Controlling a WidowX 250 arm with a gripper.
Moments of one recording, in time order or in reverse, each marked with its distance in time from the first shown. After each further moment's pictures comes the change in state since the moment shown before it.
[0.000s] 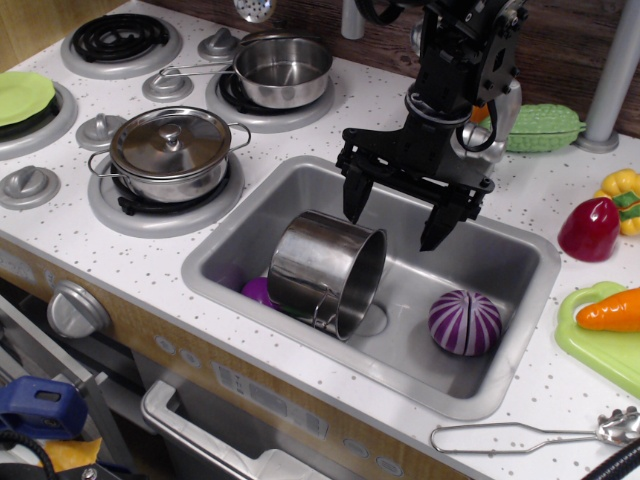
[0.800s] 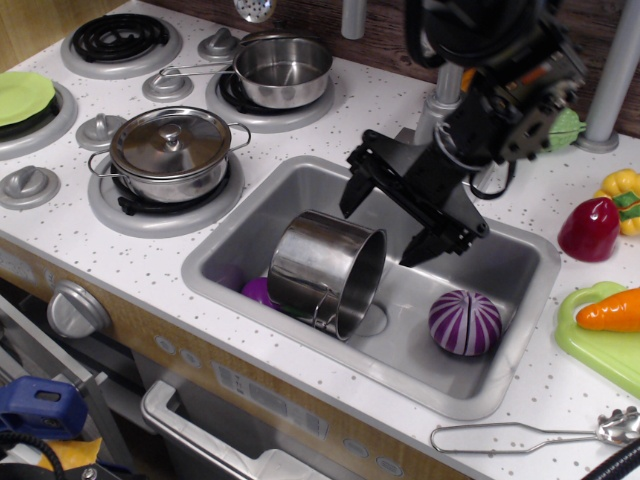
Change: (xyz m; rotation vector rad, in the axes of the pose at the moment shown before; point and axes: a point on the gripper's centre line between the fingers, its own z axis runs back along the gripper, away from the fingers) arm -0.003 0.004 -0.006 0.286 -0.092 -0.185
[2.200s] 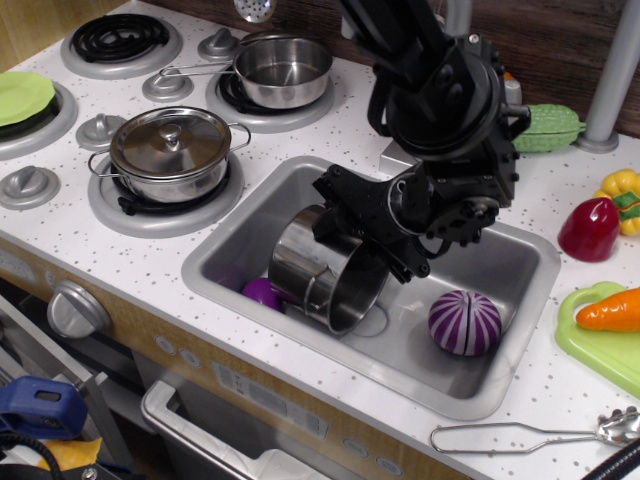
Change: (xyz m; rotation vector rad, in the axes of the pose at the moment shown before) arm -0.009 0.012 -0.047 0.133 -0.145 -0.041
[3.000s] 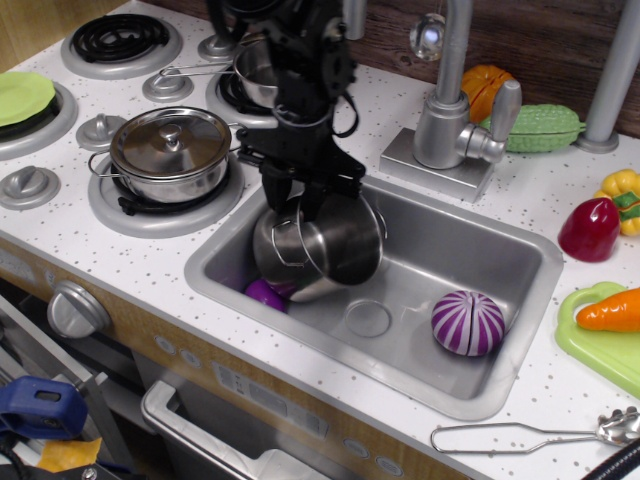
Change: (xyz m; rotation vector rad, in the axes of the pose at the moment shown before) arm 0.007 0.023 -0.025 -0.526 0.156 0.281
